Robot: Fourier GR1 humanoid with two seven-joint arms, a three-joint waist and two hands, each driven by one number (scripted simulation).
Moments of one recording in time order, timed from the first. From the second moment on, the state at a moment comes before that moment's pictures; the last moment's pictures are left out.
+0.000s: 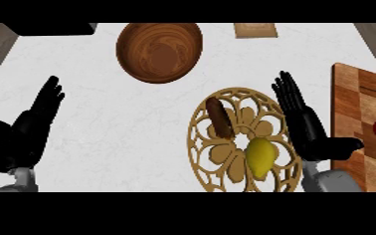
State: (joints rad) left arm -0.01 0.34 0.03 -1.66 0.06 0.11 0.21; right arm -0.11 -0.28 0.25 -1.50 -0.32 -0.15 -0.21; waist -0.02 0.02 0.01
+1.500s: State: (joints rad) left arm -0.24 0.29 -0.03 -1.58 -0.09 0.17 0.17; right arm -1.08 -0.52 0.60 -1.10 0.13 0.75 -0.13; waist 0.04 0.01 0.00
